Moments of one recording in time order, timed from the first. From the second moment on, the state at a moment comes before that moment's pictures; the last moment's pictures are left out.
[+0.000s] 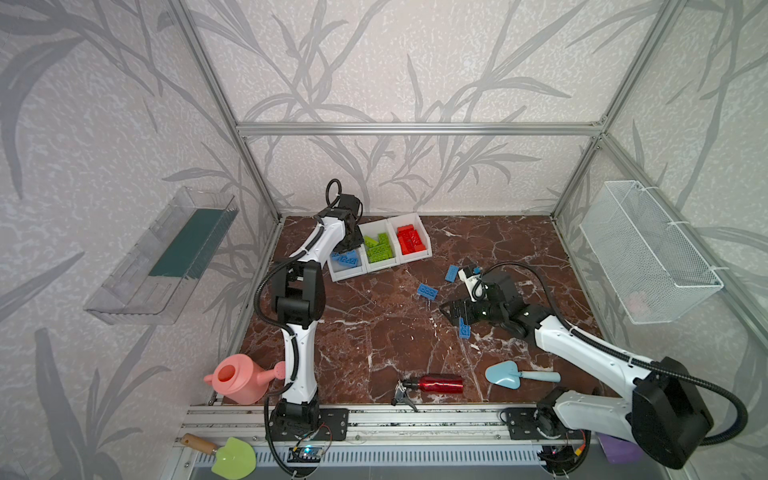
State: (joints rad) left arm -0.14 2.20 1.96 -0.93 -0.17 -0.53; right arm 0.56 1.23 0.70 -0.20 -0.23 0.34
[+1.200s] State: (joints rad) left arm -0.14 1.24 1.10 -0.78 0.07 -0.59; right arm 0.56 1.94 1.32 -0.41 -0.22 0.00
